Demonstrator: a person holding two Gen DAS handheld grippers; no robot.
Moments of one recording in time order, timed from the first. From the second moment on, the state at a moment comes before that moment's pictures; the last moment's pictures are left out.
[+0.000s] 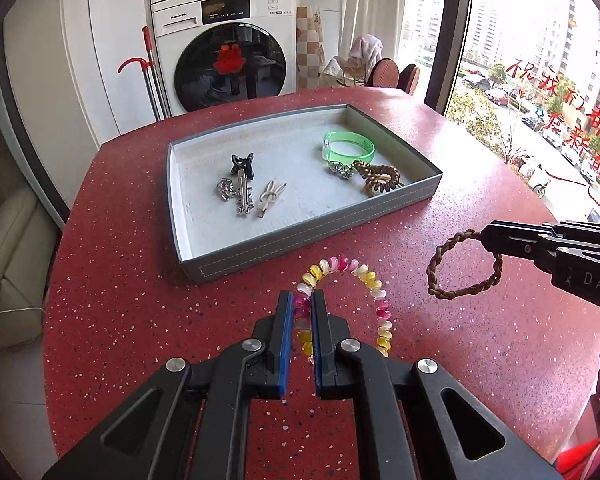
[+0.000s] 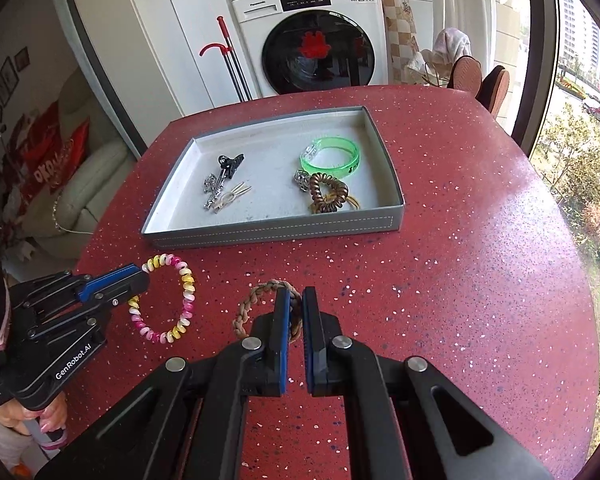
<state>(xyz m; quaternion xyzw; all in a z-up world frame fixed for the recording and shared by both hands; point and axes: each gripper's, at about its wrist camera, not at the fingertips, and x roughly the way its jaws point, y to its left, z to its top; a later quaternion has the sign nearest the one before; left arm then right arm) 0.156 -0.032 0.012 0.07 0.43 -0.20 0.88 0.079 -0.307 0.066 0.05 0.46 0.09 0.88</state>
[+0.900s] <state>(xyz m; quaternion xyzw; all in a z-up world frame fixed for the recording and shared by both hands) 0.255 -0.027 0.015 0.03 0.43 -0.13 0.89 0.185 -0.299 0.063 0.09 0.45 0.09 0.88</state>
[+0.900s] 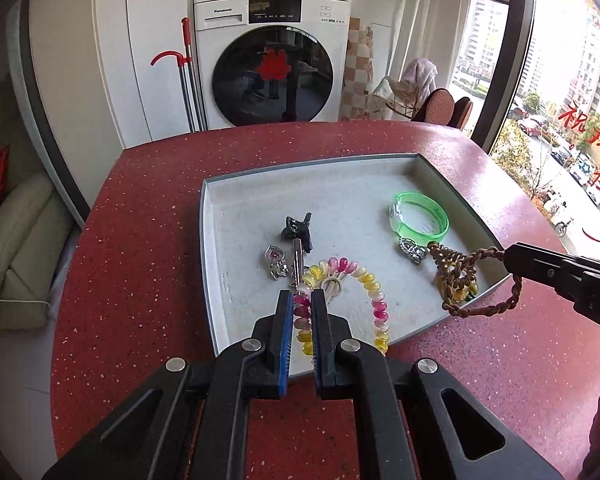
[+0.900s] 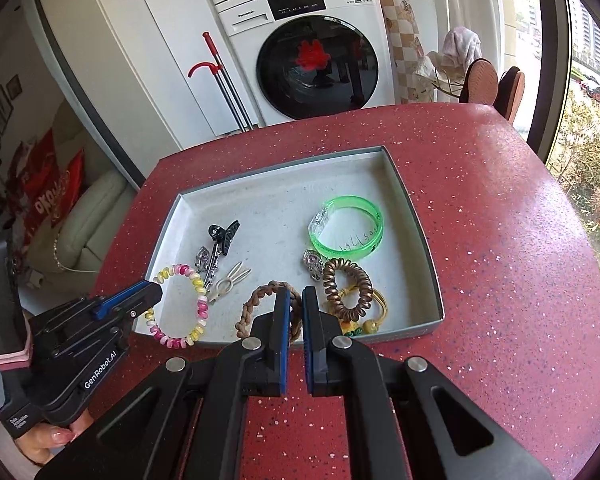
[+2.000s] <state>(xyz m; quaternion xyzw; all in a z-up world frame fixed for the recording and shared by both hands) 0.301 -0.055 -0.040 0.11 0.45 -0.08 0.88 0.231 -0.299 0.008 0.07 0.50 0.06 0.86</state>
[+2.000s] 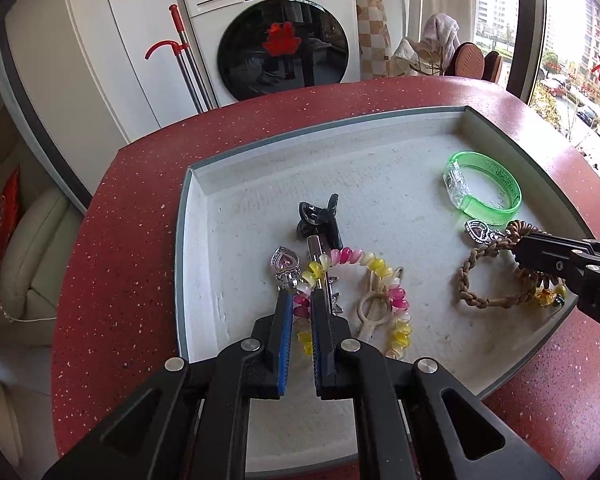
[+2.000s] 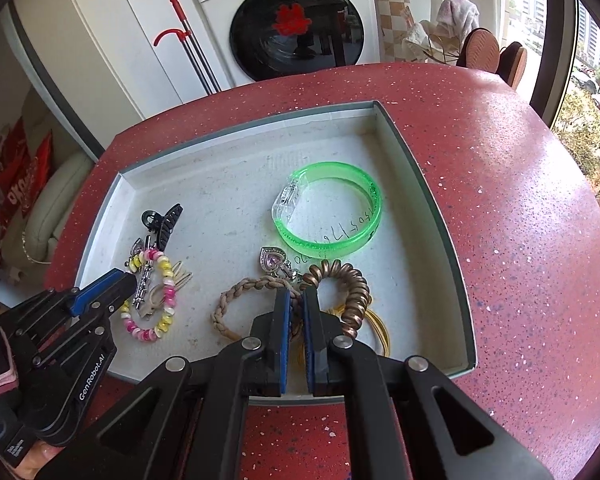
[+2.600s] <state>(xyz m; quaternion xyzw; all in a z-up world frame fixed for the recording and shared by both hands) 0.280 -0.053 -0.014 0.09 0.41 -0.09 0.90 0.212 -0.309 0.039 0.09 0.47 0.07 0.87</state>
